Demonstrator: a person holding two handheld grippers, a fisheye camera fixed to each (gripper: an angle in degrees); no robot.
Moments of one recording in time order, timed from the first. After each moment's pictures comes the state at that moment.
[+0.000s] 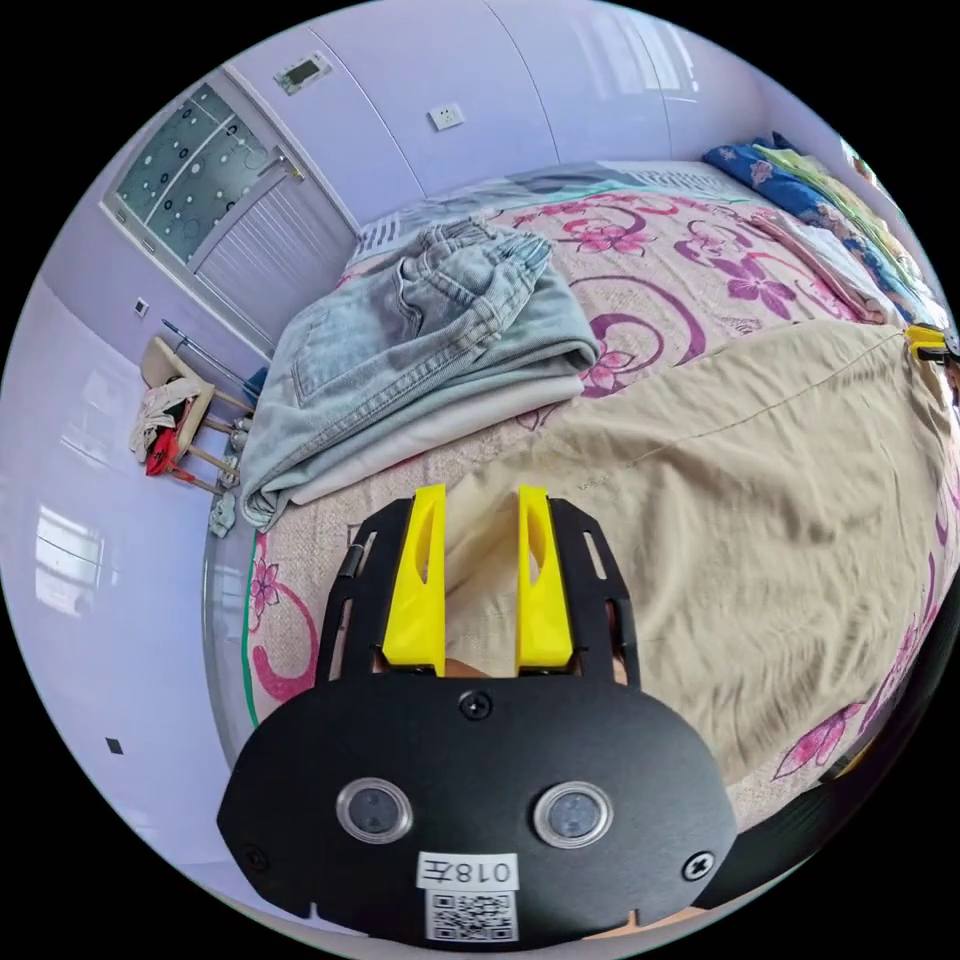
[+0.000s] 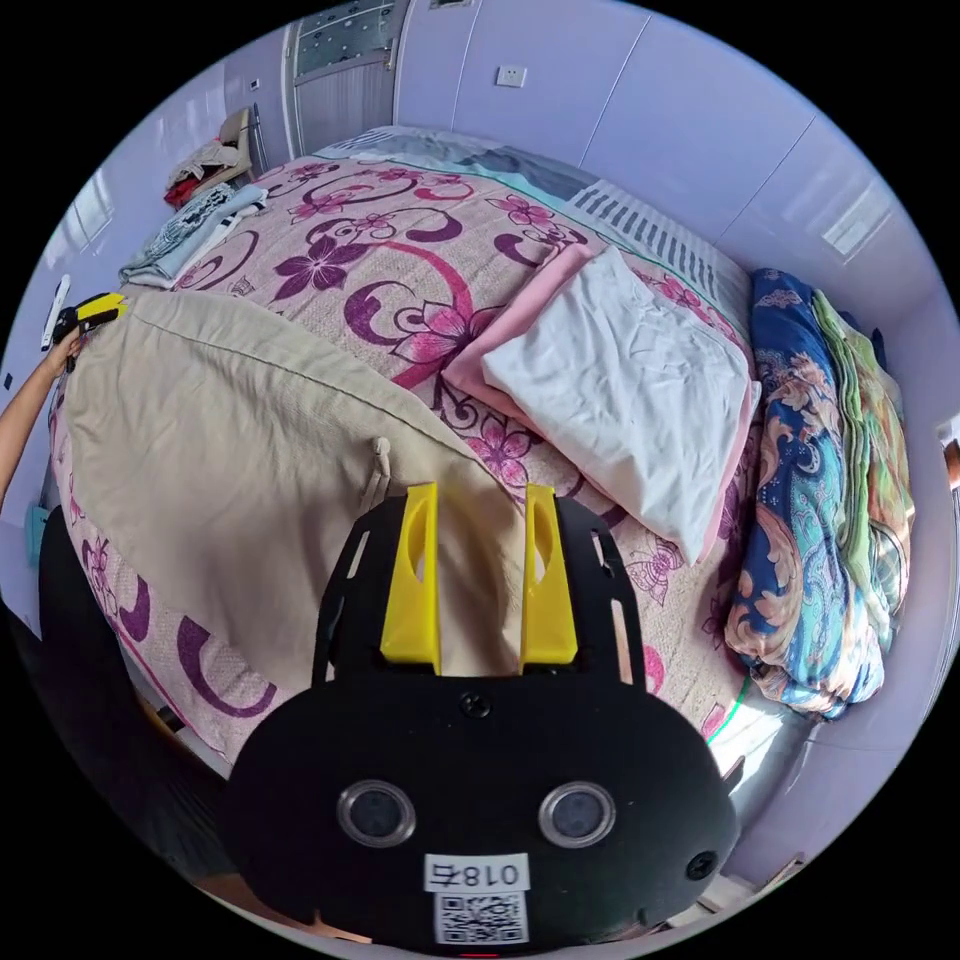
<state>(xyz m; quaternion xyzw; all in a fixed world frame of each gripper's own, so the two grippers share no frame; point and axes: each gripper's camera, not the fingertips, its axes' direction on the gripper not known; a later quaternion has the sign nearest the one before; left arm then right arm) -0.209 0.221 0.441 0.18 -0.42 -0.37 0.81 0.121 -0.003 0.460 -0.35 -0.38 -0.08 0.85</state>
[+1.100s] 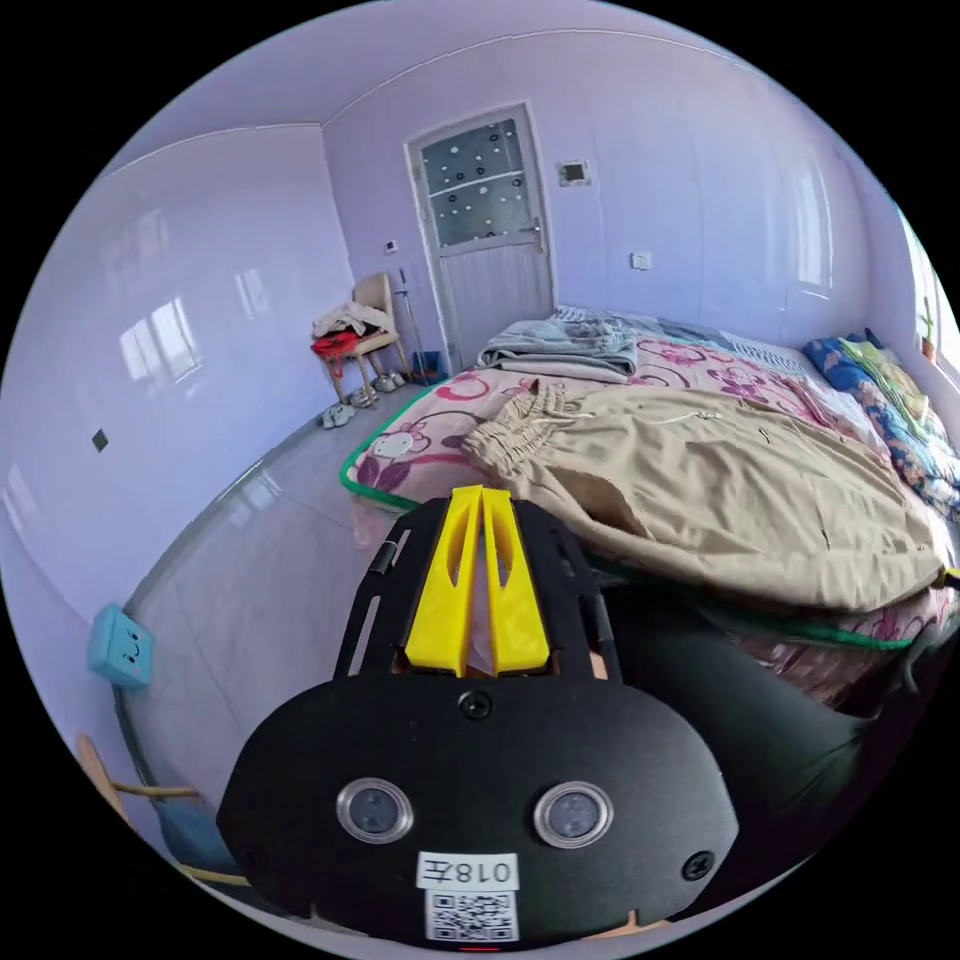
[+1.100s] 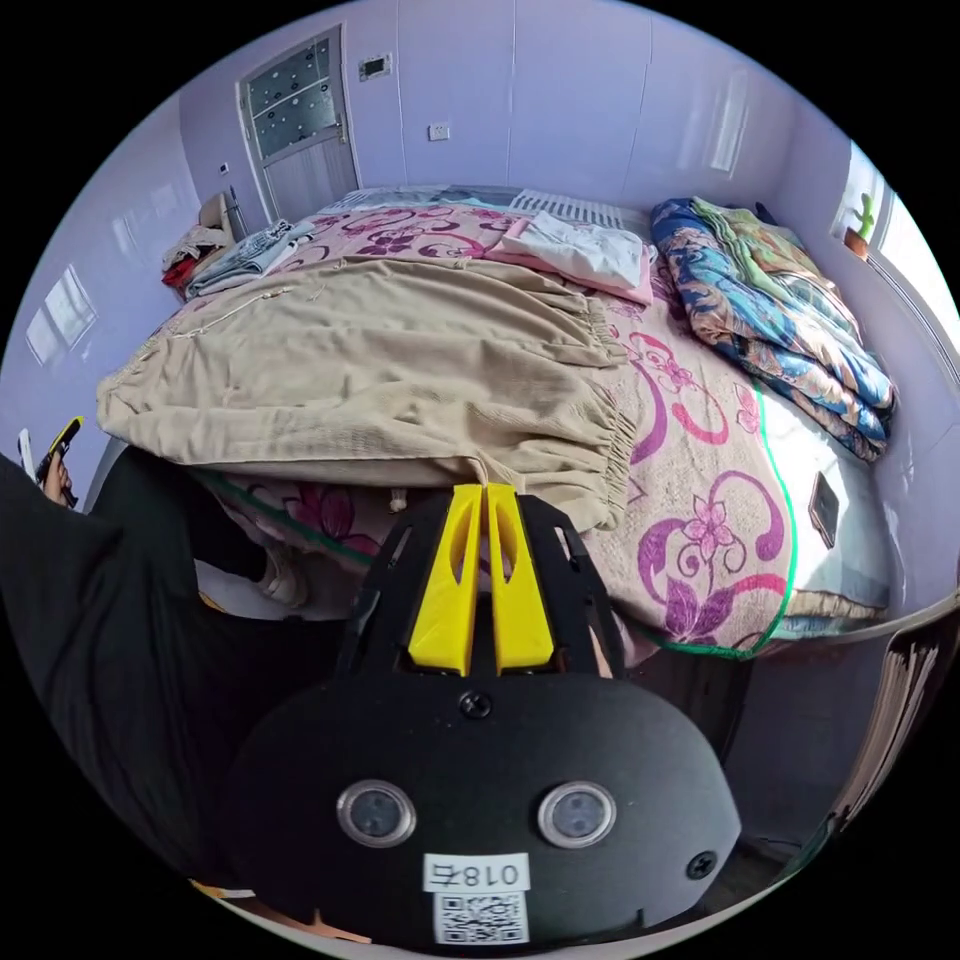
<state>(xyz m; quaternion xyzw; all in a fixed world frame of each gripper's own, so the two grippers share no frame) 0.246 0.601 0.634 0.42 -0.47 -0.53 0.57 0.242 0.163 0.108 -0.32 -0.36 0.08 0.87</state>
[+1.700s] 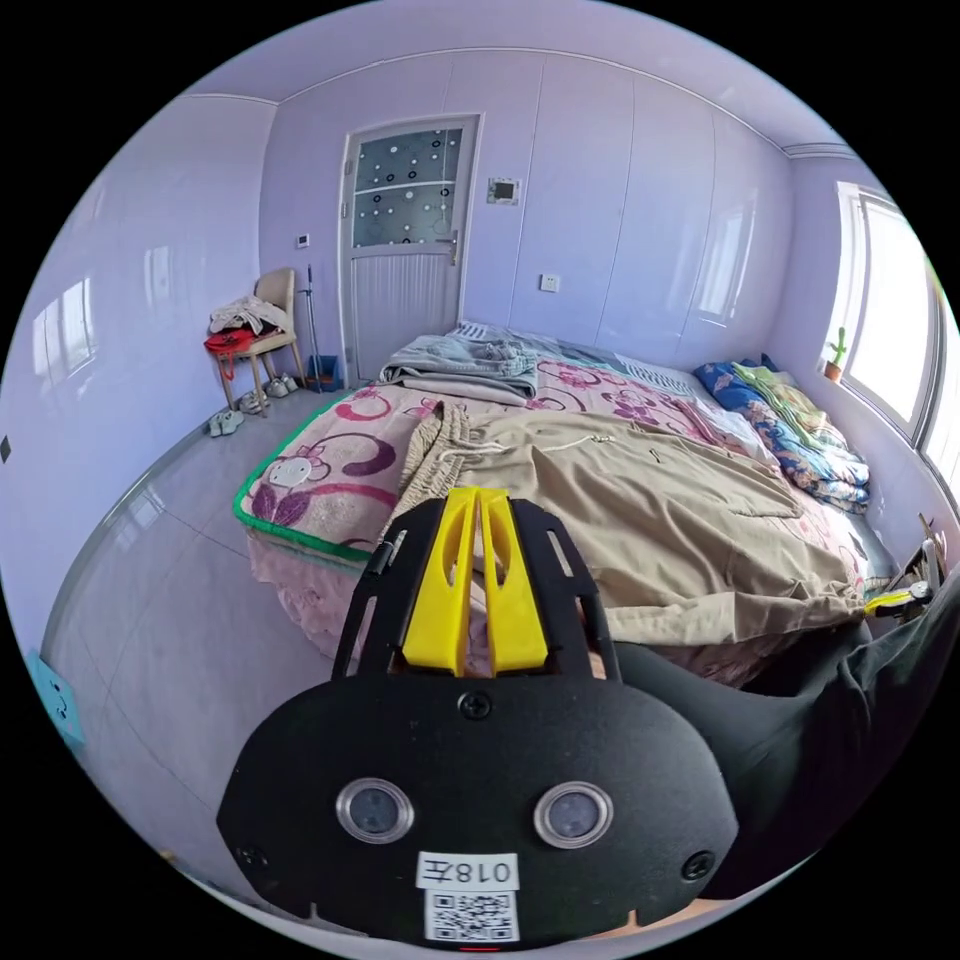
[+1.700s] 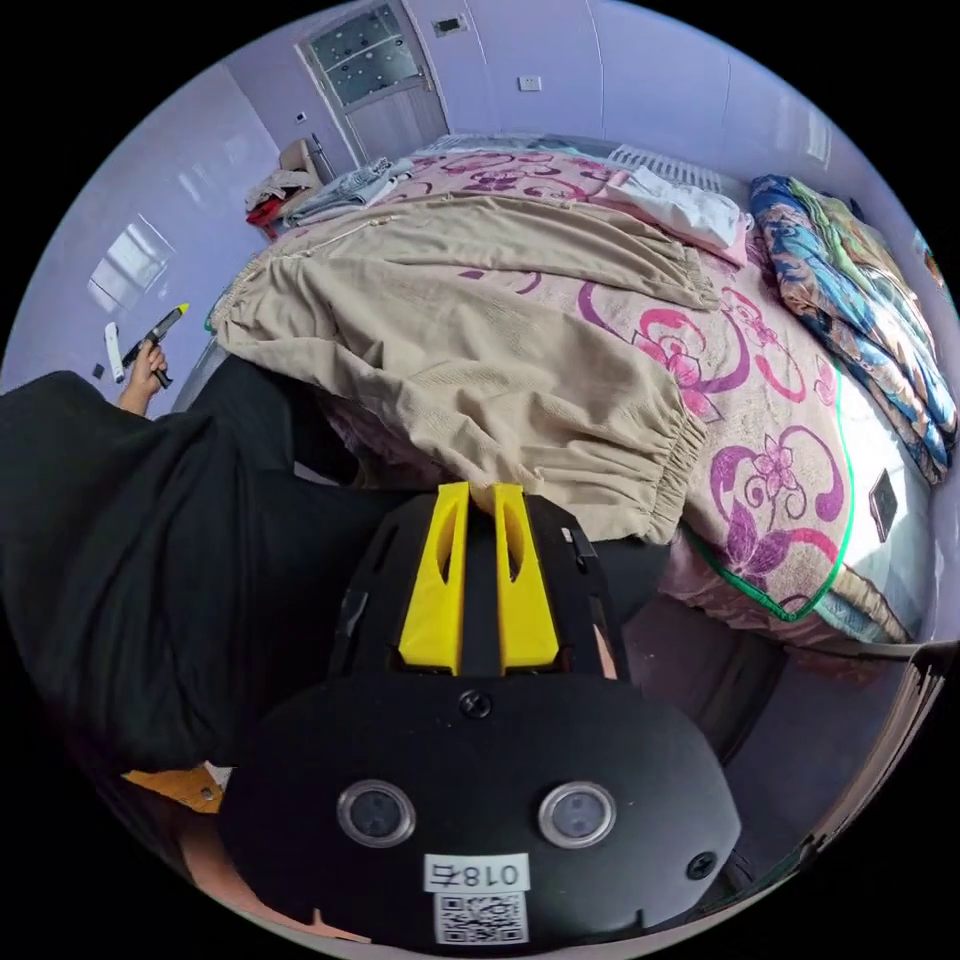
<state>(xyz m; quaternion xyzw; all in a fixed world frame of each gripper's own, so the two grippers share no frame) 0.191 0.619 0.627 0.48 -0.39 -0.41 0.66 0.278 0.163 0.073 -0.35 -0.50 0.04 0.79</state>
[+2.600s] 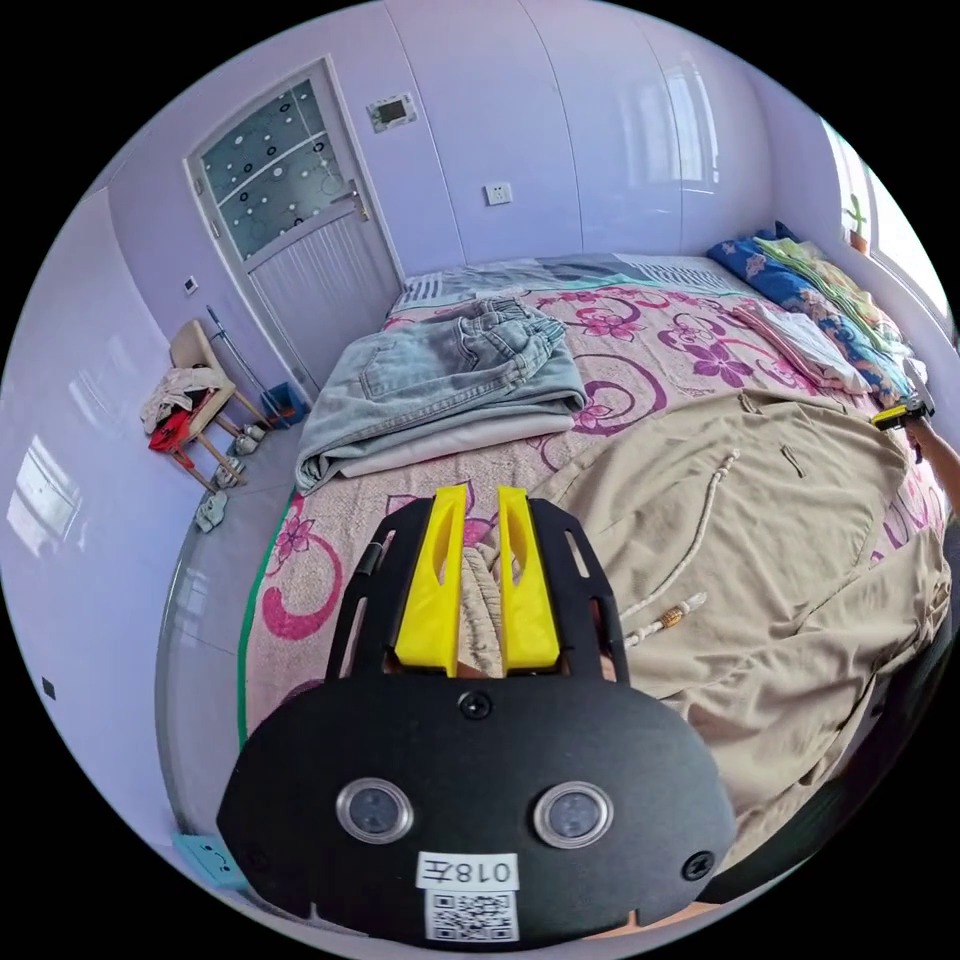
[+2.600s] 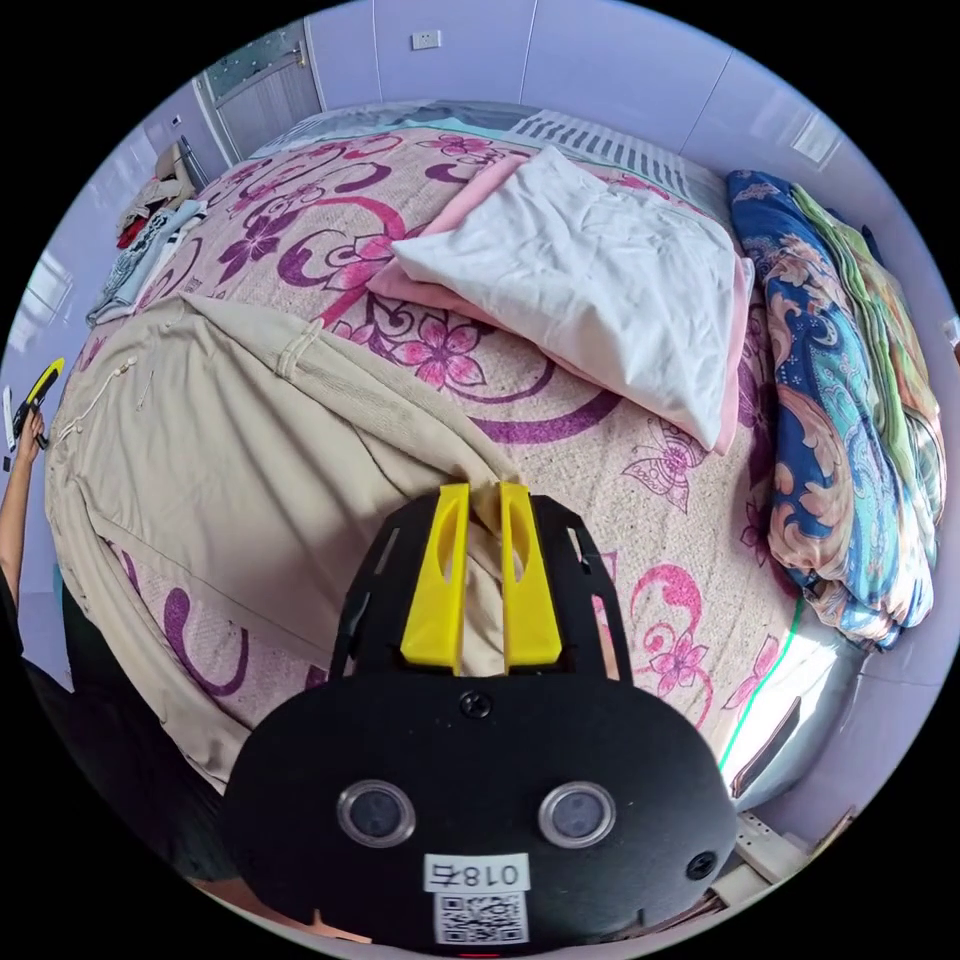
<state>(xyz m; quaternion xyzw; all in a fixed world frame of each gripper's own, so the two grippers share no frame) -0.192 0.367 0.547 0.30 -0.44 -0.35 0.77 0.128 0.016 0.518 -0.43 -0.38 -0.02 0.82</state>
